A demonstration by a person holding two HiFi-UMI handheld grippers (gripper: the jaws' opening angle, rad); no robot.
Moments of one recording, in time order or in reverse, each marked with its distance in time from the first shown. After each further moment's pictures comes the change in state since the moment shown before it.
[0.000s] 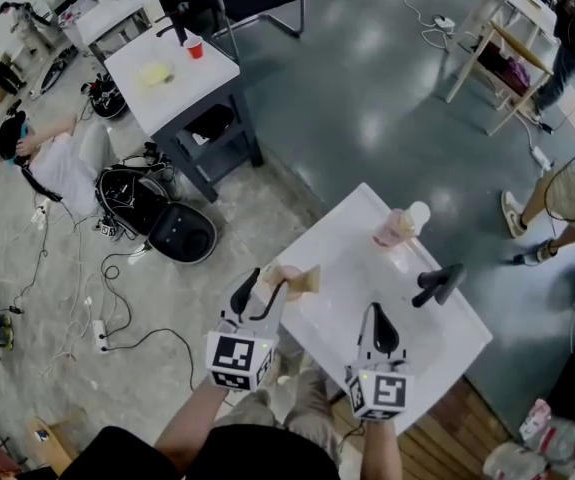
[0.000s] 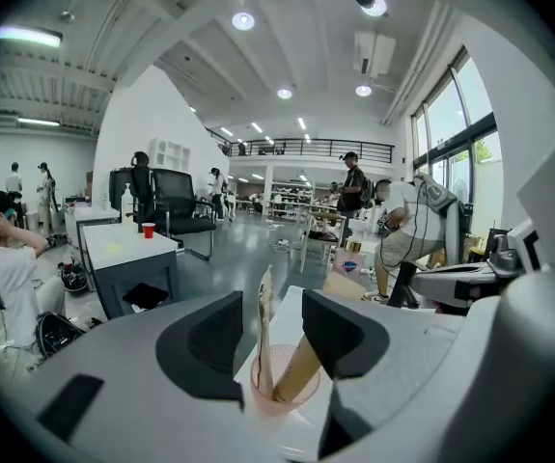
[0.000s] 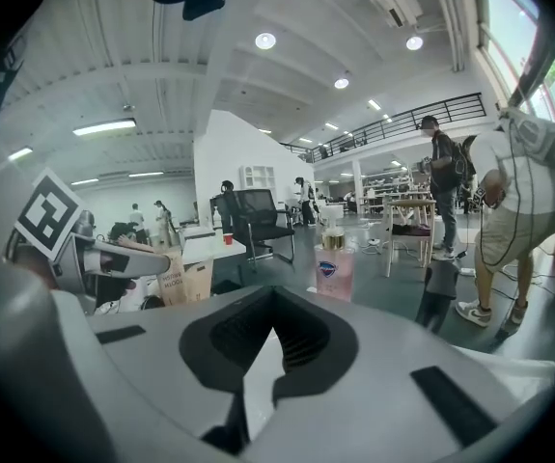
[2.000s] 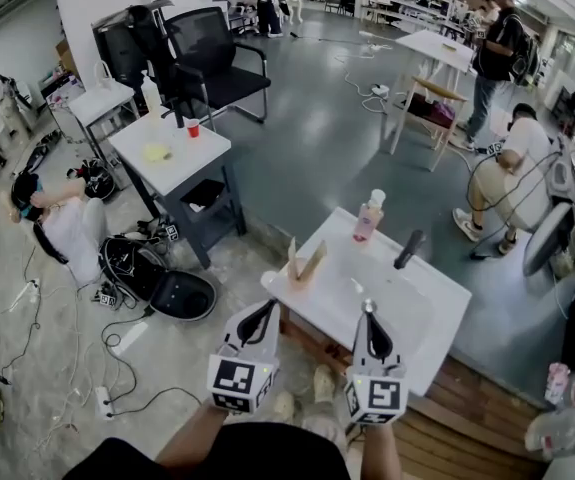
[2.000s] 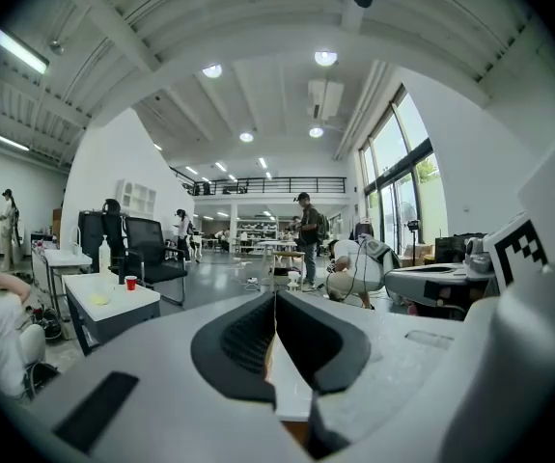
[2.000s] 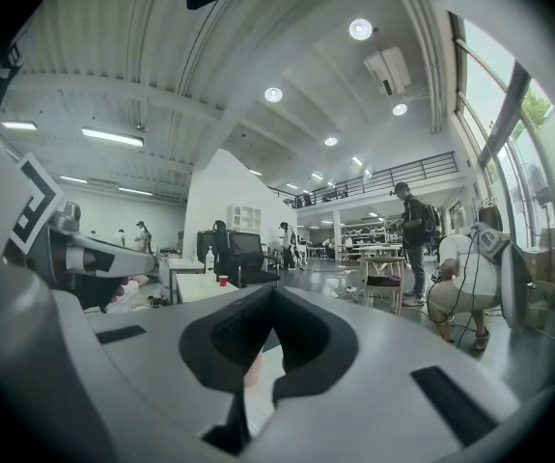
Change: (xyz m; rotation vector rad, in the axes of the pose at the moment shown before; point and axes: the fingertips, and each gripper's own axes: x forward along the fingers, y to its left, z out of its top) left arm -0.241 -0.031 0.055 0.127 -0.222 -0.195; right arm -0.201 0.132 0.068 -0.077 -0.250 -0.174
